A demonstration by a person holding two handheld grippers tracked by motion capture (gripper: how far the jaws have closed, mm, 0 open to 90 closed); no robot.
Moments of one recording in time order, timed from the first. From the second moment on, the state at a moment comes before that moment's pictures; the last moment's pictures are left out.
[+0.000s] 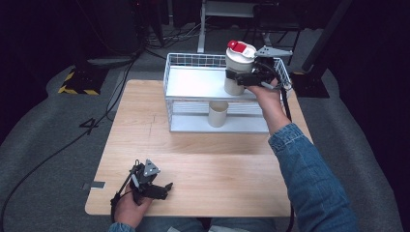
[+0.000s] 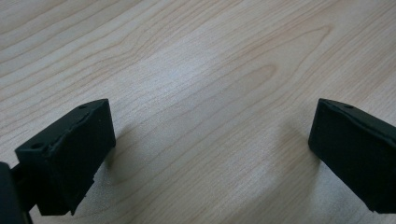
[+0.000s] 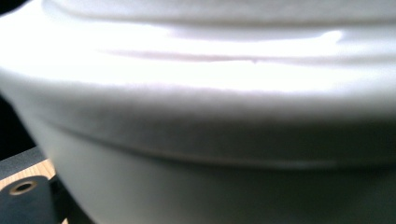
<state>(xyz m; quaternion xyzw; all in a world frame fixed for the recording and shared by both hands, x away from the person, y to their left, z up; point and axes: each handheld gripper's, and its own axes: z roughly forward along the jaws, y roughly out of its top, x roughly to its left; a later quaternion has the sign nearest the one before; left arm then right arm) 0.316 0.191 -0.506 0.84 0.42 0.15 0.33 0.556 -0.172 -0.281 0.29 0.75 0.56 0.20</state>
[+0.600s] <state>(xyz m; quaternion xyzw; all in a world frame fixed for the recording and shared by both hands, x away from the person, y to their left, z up) 0.317 0.191 -0.505 0.84 0.41 0.15 0.32 0.545 -0.179 -0.275 0.30 0.74 0.56 0.22</state>
